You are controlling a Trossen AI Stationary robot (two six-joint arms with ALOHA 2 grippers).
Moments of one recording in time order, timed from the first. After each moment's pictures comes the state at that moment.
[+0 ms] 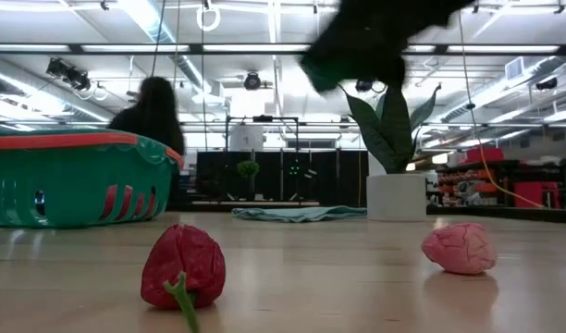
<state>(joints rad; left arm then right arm) -0.06 1.25 2.07 -1.38 -0.63 -0.07 0.35 1.59 0.92 0.15 0.62 0.50</state>
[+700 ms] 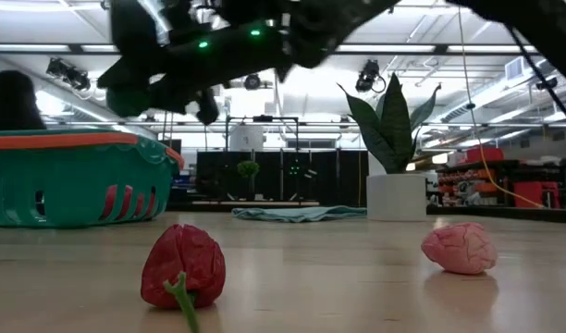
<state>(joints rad) -0.06 1.26 2.07 -1.37 -0.63 -0.01 0.06 2.33 1.75 0.39 0.18 0.22</state>
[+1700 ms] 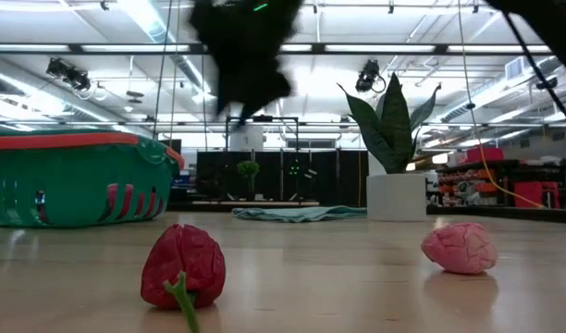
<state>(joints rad) -0.06 1.30 2.07 -1.45 -0.63 -0.08 0.09 2.27 2.12 -0.97 0.17 0.35</state>
